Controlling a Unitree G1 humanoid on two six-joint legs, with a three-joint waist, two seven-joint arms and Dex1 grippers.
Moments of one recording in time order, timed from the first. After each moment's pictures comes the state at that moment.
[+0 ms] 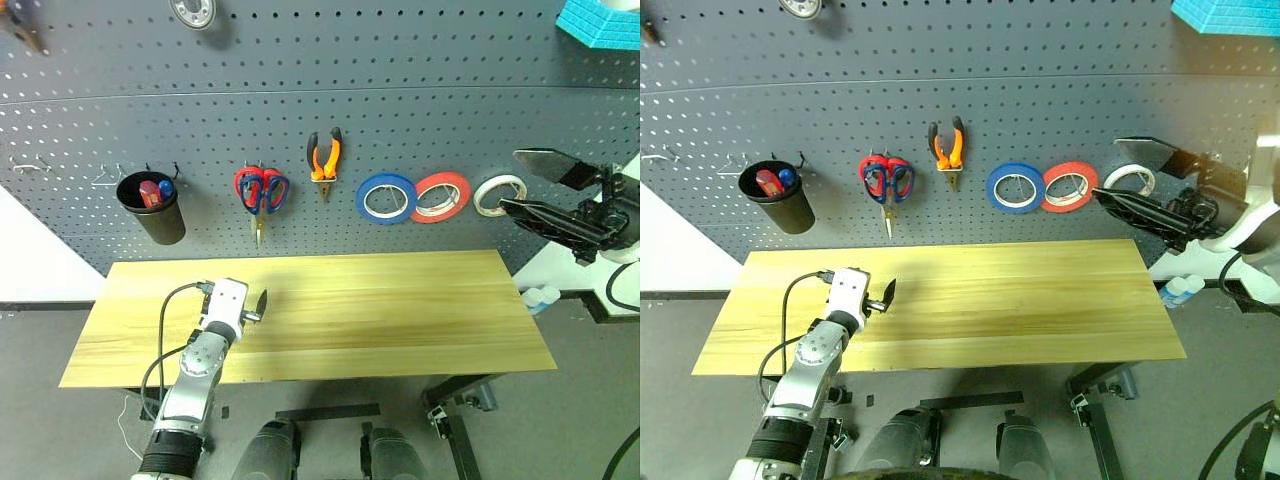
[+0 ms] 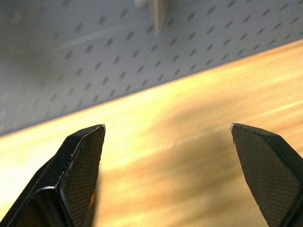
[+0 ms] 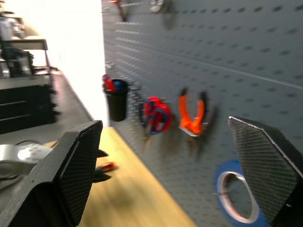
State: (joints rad) left arm -0.05 0.19 0.02 0.06 0.05 0.22 -0.15; right arm -0.27 -0.92 -0.54 -0.29 1.01 0.67 1.06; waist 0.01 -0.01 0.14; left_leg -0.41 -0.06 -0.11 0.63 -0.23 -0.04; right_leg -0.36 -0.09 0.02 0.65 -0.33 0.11
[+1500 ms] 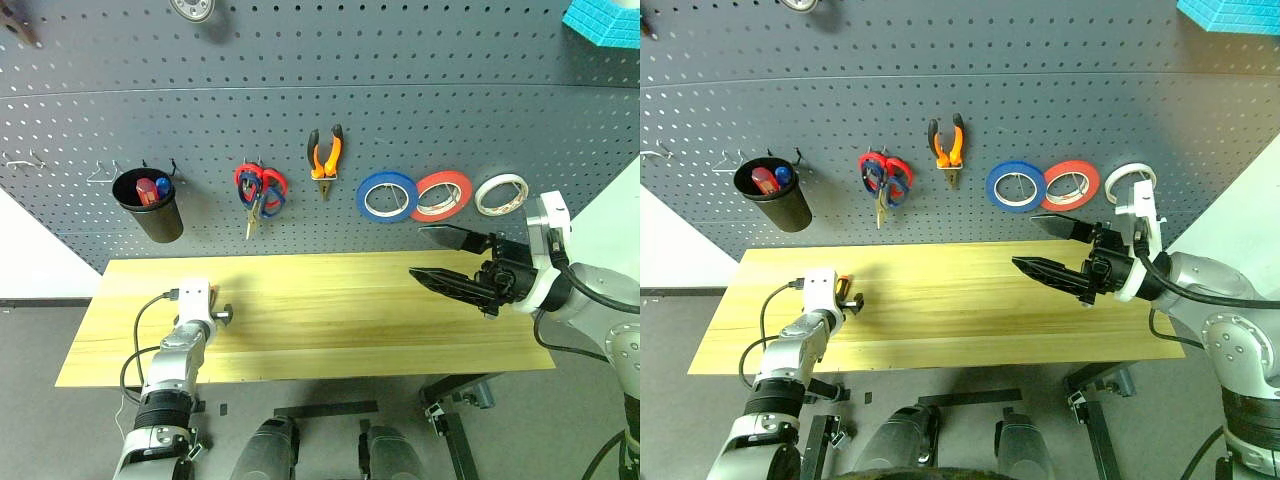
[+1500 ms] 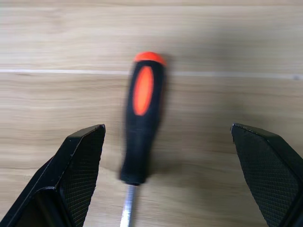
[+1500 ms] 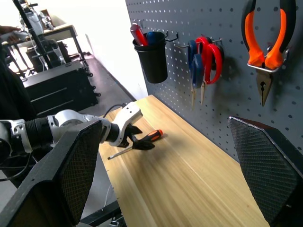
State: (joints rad) left arm -0.27 0.24 0.21 0.40 -0.08 0.47 -0.06; right arm -0.19 -0.80 -0.30 -0.43 0.98 0.71 0.91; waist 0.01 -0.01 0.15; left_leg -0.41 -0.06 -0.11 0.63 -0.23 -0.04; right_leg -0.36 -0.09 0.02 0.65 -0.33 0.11
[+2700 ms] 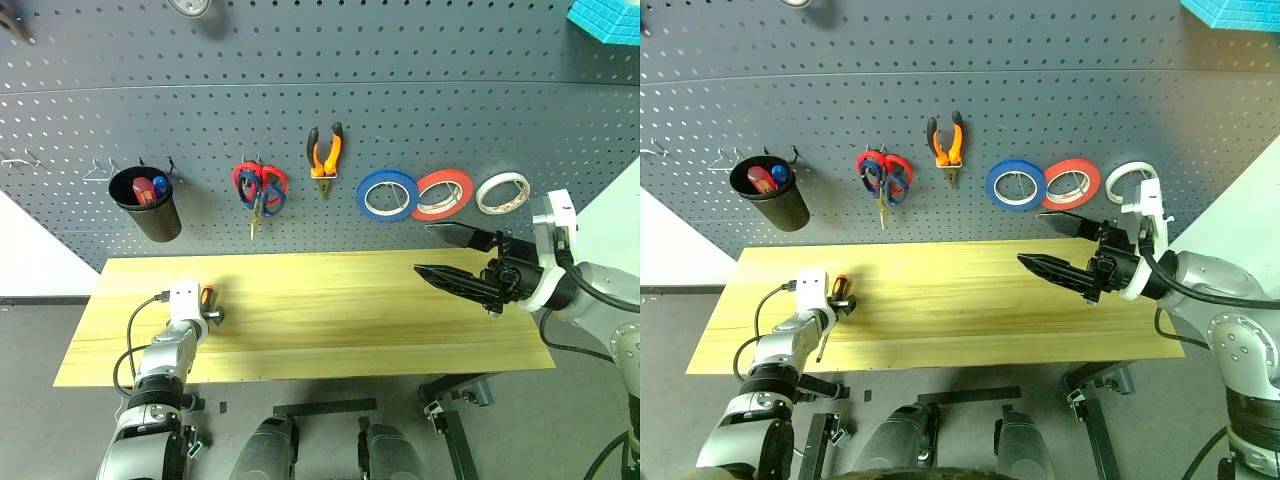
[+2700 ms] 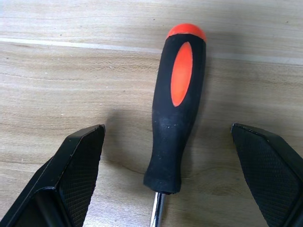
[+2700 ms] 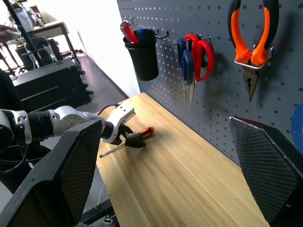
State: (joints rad) left arm -0.38 0.28 0.23 0.66 -0.12 0.41 -0.09; right arm -0.18 -0.80 -0.32 -0.42 0.96 0.71 0.91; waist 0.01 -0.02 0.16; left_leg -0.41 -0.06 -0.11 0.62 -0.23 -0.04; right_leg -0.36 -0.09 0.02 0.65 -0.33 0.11
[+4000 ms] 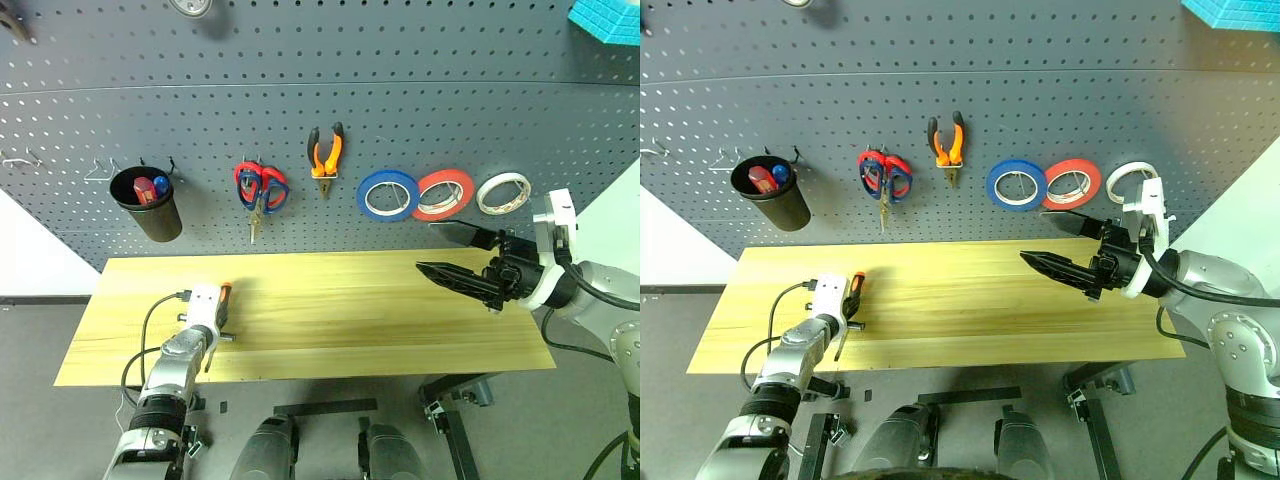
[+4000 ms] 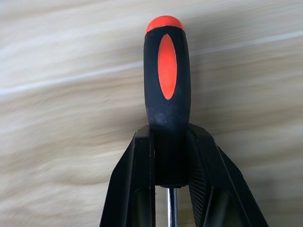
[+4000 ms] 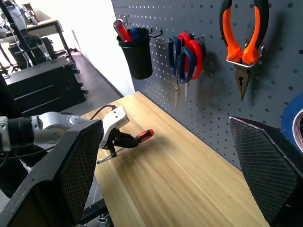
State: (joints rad) left arm -0.23 0.28 0.05 0.48 -0.03 0.25 -0.23; right arm -0.19 -0.80 -0.32 -0.41 0.93 0.69 0.91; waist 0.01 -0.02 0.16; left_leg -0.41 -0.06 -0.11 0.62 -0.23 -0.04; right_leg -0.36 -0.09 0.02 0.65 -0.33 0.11
